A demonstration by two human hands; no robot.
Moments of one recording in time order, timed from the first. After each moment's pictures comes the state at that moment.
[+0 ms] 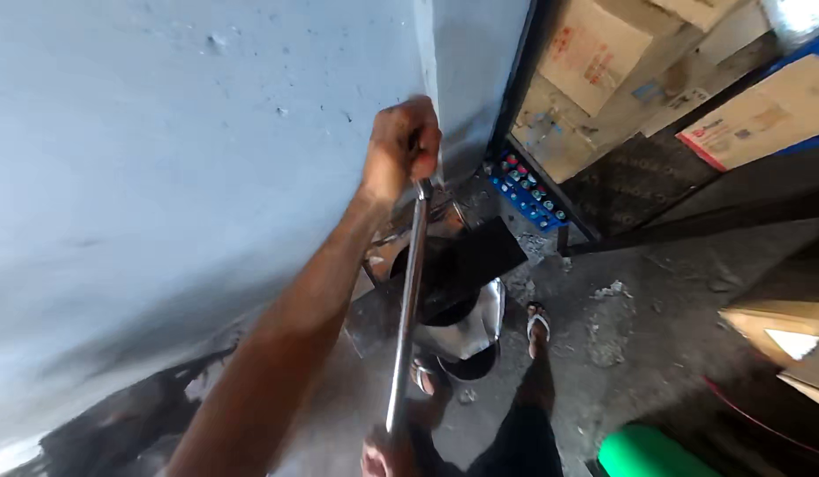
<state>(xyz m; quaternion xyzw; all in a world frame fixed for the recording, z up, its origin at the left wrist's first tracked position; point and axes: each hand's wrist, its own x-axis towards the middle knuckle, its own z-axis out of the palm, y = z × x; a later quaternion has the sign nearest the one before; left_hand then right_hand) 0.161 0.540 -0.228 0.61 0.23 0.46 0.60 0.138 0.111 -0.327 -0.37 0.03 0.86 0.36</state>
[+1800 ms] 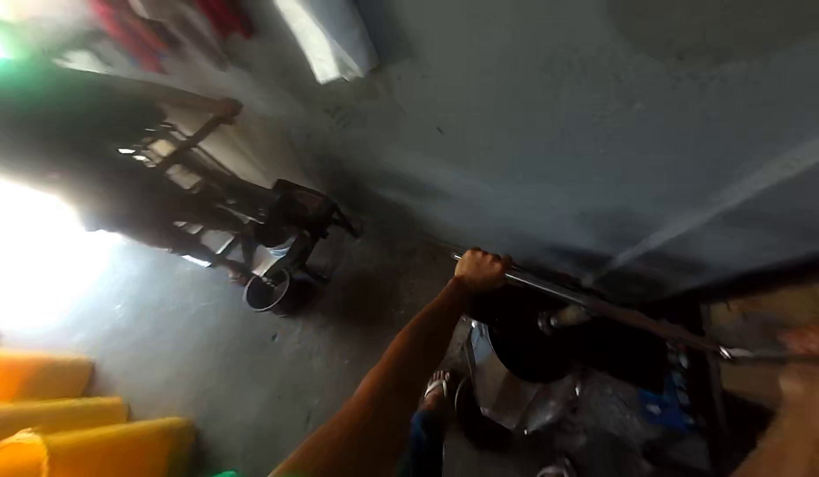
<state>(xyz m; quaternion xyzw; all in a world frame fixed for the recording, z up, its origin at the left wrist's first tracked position) -0.058 0.237 -0.286 0.66 0.74 0.04 0.06 0.321 0.387 -0.213 -0.44 -0.48 0.48 0.58</state>
